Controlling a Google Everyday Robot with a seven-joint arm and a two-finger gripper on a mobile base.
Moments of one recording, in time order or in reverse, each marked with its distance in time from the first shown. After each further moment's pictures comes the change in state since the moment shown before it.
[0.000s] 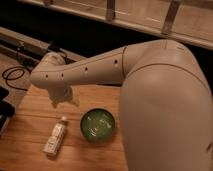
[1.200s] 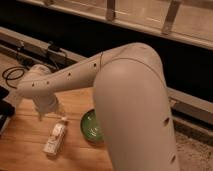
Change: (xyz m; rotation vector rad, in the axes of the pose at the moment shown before) arm 0.040 0.074 0.037 -0.079 0.095 -0.159
